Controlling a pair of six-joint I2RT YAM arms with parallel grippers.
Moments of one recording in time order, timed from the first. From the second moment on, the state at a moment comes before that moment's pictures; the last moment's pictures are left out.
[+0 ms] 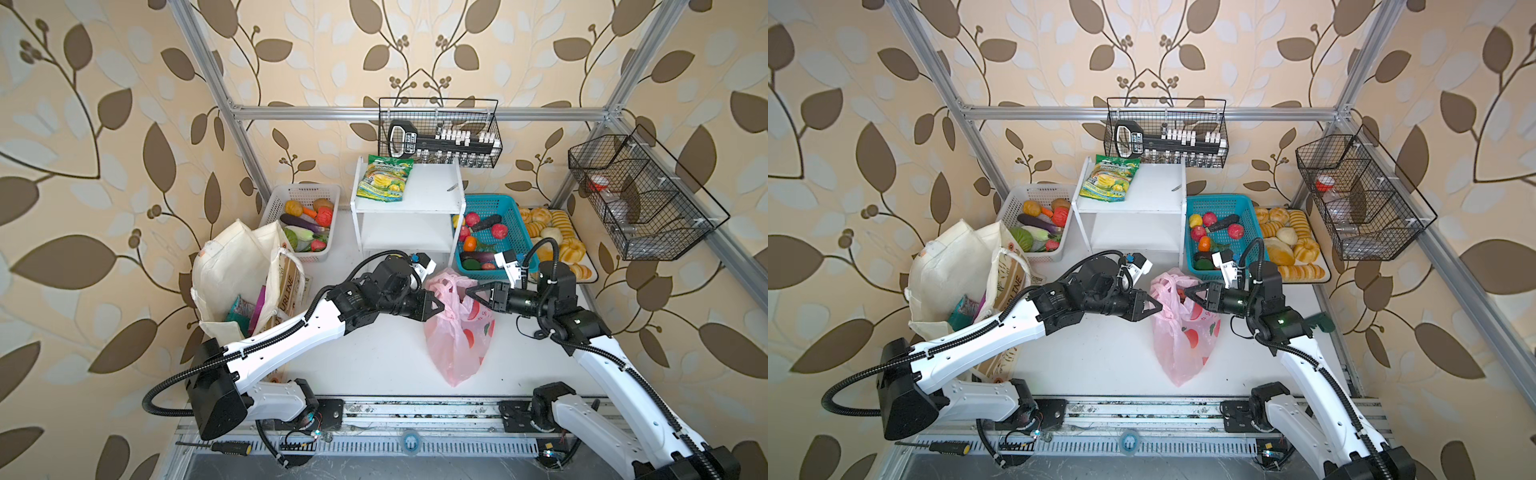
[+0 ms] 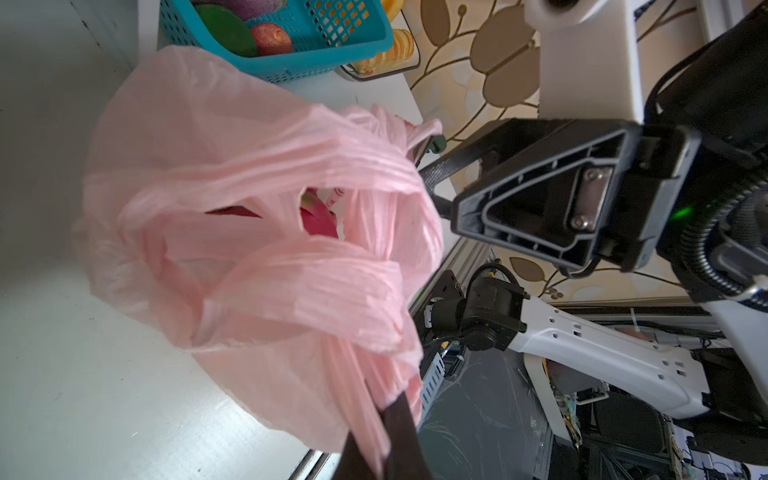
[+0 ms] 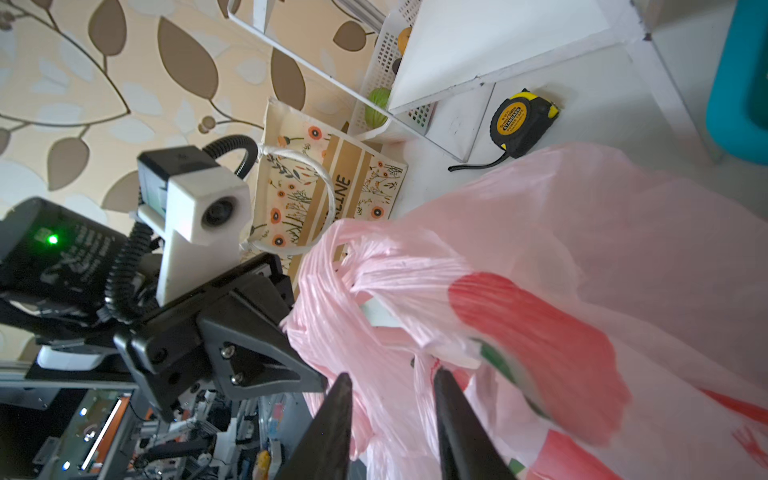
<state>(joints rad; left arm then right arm) -0.88 1.28 1.07 -0.37 0.41 -0.68 0.21 0.86 0.70 -0.33 -0.80 0.63</state>
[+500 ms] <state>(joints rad) -0.87 1.32 1.07 -0.32 0.47 -0.68 0.29 0.83 0.67 -0.25 -0.70 0.67</state>
